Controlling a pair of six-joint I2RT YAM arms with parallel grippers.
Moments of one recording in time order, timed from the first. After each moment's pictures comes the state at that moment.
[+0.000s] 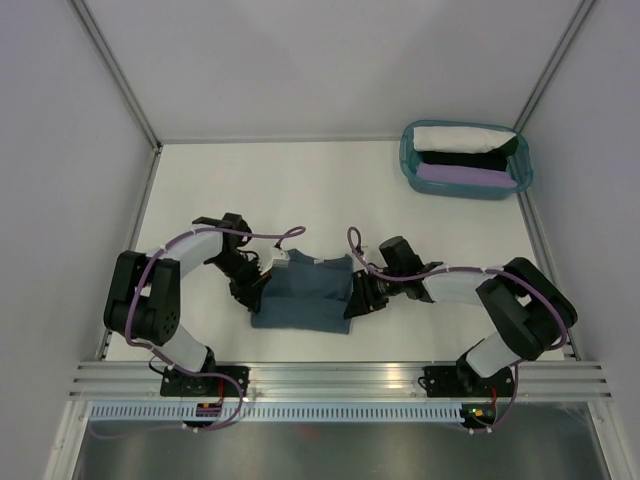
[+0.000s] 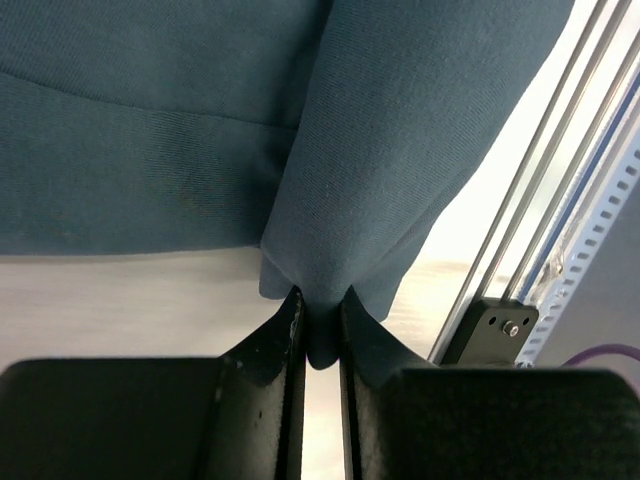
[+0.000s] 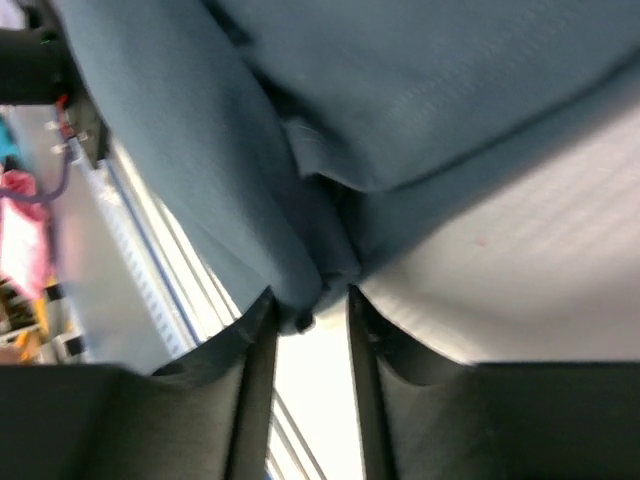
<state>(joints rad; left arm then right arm) -0.22 1.60 0.91 -1.03 0.58 0.95 0.62 1.56 0.56 0.09 -0.73 0.39</state>
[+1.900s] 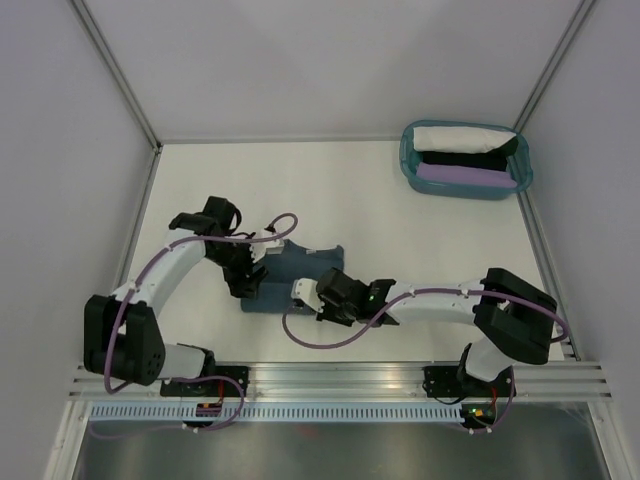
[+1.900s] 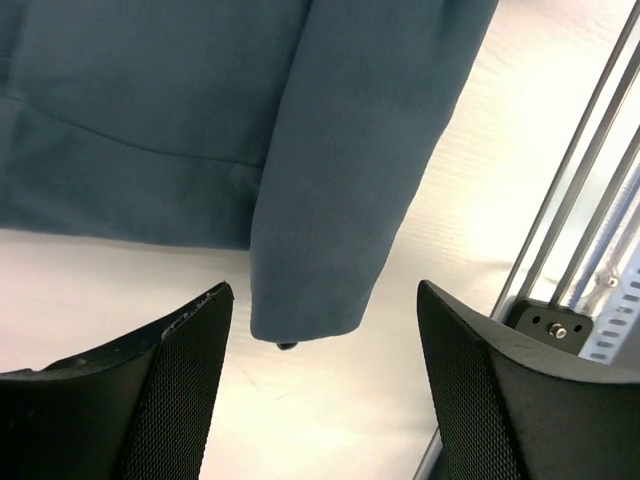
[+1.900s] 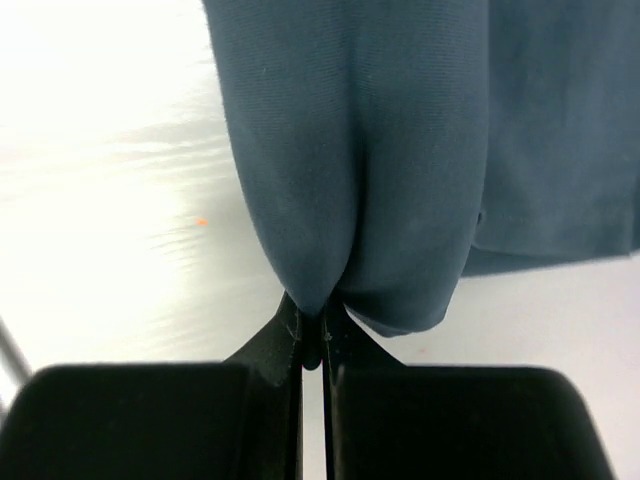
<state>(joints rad) -0.22 1.39 0.99 -1.04 0.54 0.96 1.15 1.58 0.82 -0.18 0.12 -0.29</state>
